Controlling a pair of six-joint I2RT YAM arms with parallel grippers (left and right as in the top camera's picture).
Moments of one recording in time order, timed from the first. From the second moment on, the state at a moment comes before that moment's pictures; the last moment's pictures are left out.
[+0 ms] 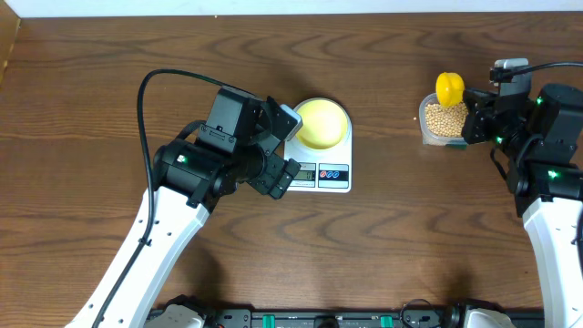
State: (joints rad) left arm -0.43 1.31 1.29 -1.01 0.21 0.20; right arm -0.15 1.23 0.95 -0.25 -0.39 -0.07
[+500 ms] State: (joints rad) left arm -0.43 1.31 1.29 -1.01 0.21 0.20; right arm -0.16 1.24 0.95 -0.30 -0.35 -0.09
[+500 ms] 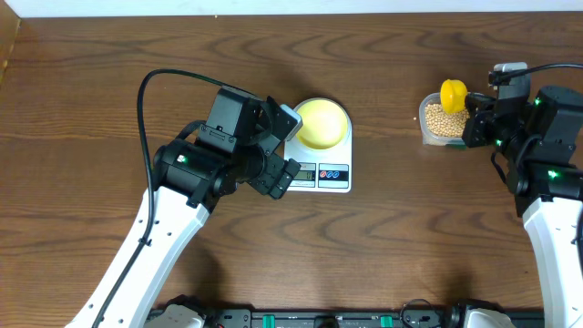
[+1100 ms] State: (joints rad) left arm -0.43 1.31 1.29 -1.01 0.21 0.20; right arm -0.22 1.44 0.96 -0.36 -0.32 -0.09
